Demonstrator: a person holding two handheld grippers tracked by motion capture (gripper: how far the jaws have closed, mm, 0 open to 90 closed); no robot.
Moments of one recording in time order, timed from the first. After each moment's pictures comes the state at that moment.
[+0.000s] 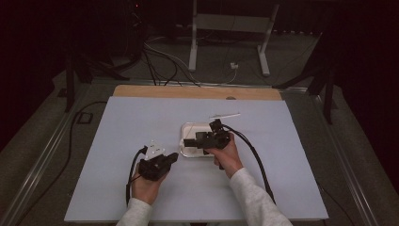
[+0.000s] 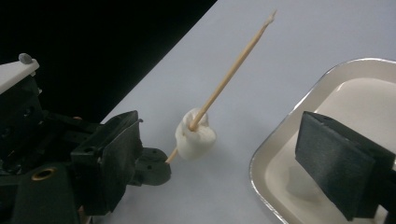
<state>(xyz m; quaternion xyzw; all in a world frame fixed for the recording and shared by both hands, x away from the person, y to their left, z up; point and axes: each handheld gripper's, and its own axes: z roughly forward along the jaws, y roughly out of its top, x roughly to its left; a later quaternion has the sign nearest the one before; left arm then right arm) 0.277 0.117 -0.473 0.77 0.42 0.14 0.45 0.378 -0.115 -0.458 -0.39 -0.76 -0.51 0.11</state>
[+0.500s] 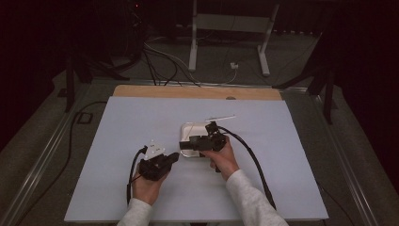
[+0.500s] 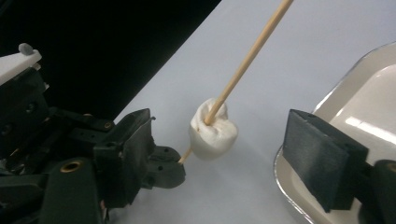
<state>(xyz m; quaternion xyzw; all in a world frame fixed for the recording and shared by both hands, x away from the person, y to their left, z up) 0.276 0.116 -0.471 0.77 0.42 0.14 0.46 0.375 -0.104 -0.465 -0.39 -0.76 -0.50 0.15</state>
